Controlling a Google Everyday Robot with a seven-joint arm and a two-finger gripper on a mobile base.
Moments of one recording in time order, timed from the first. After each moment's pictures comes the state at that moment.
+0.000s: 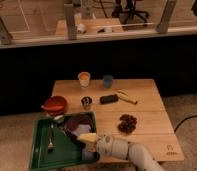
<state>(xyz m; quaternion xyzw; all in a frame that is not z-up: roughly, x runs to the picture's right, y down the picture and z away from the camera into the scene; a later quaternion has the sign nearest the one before) -0.067 0.221 0.657 0.25 -0.55 -0.18 0.77</state>
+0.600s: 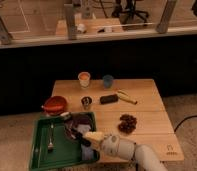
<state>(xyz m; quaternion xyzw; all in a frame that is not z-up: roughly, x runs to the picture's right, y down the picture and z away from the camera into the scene) -0.039 0.213 0.653 0.26 -0.54 -0.17 0.78</state>
